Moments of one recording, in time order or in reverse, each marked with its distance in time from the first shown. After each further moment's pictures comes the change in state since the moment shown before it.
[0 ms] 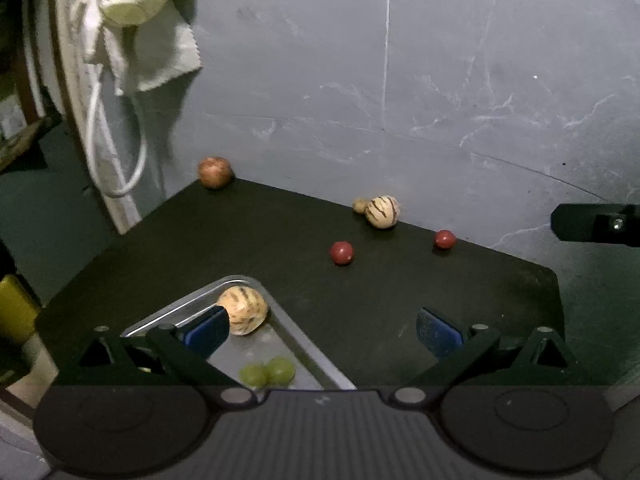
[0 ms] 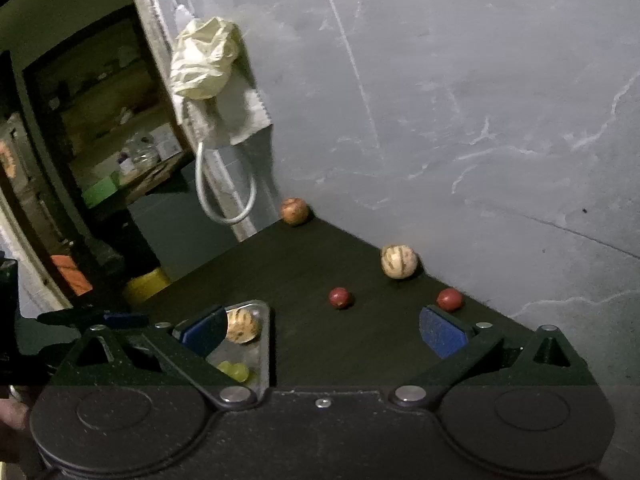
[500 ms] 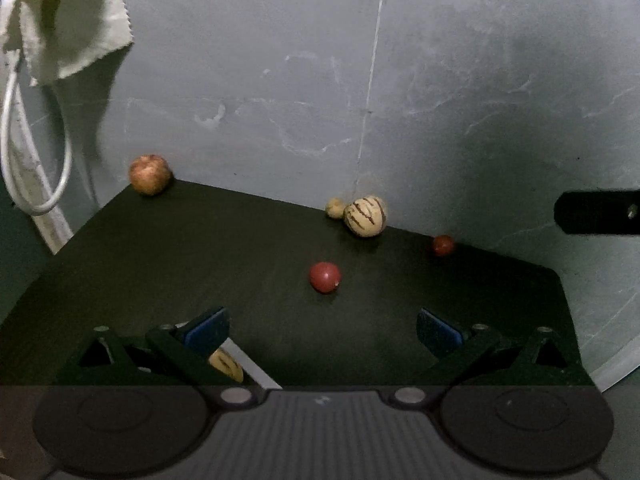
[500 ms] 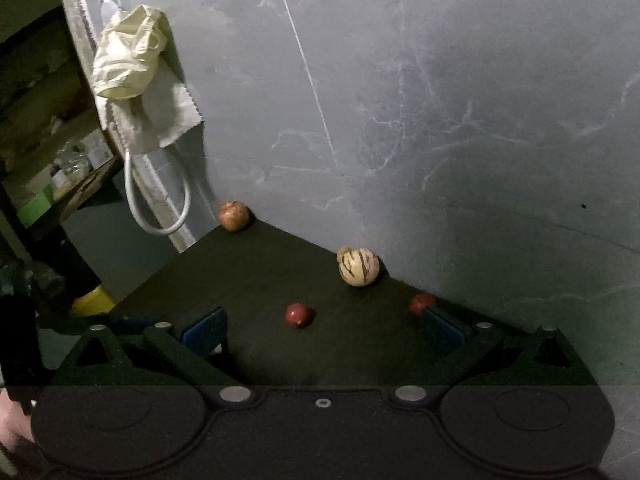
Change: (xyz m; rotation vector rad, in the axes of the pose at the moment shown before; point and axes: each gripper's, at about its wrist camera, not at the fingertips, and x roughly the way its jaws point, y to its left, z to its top) left arm 0.105 0.032 0.025 0.072 0.040 -0.177; right arm 0.068 0.013 0.022 0.080 0.032 -0.193
